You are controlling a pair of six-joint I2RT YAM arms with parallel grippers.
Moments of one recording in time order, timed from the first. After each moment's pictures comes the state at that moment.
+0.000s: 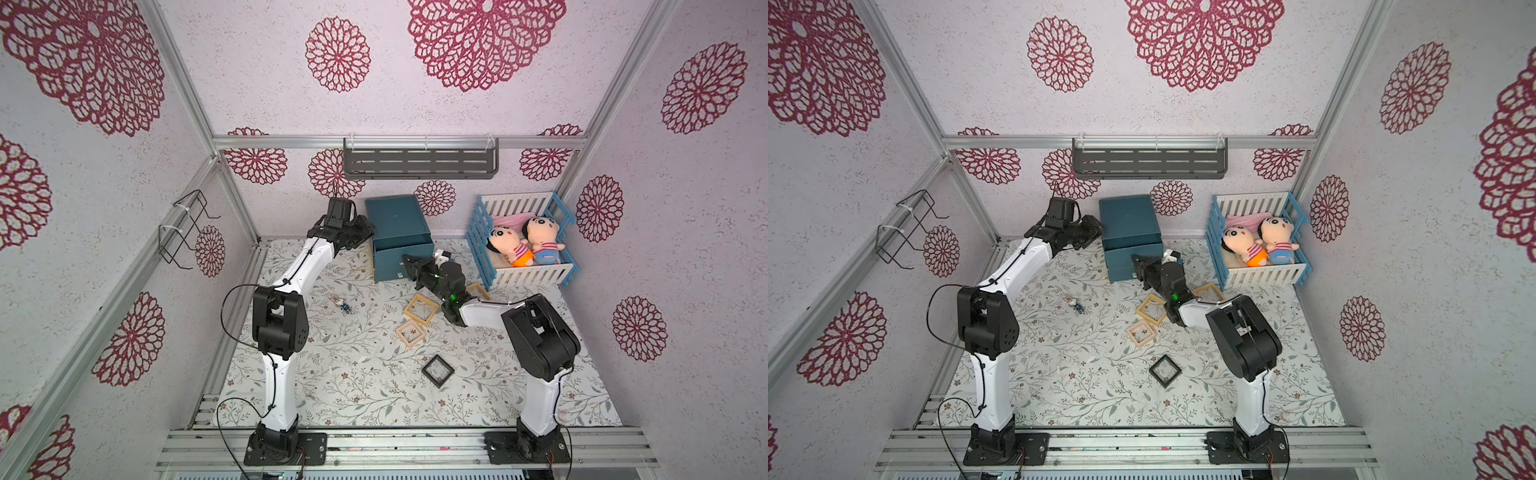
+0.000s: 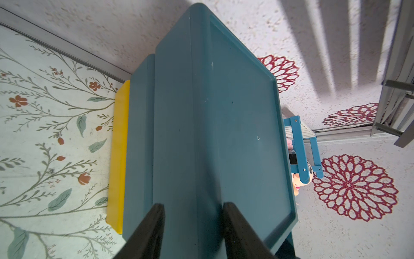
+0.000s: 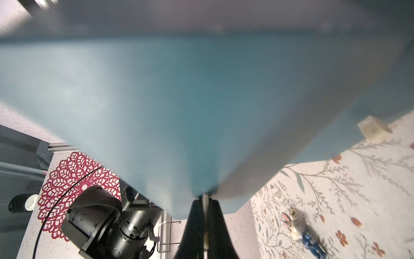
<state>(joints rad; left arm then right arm) -0.27 2.15 2.00 -0.46 0.25 -0.80 0.49 1.90 1.05 0.82 -0.16 1.58</state>
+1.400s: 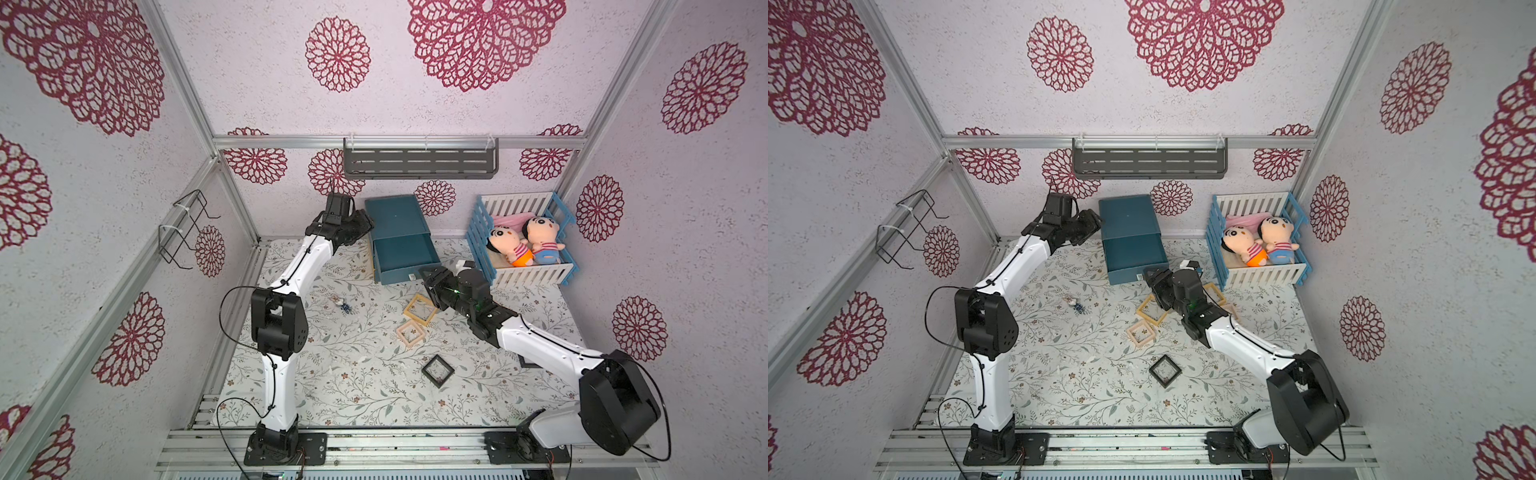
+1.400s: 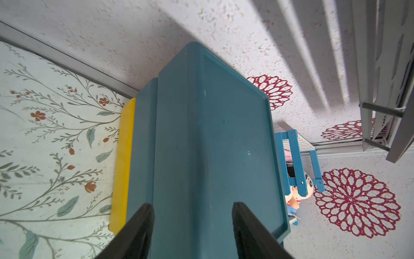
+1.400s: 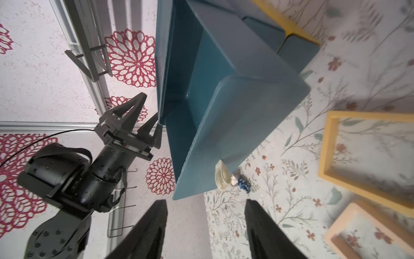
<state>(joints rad) -0.27 2.13 2.04 -0.48 0.19 -0.81 0.53 1.40 0.90 0.18 -0.04 1.32</state>
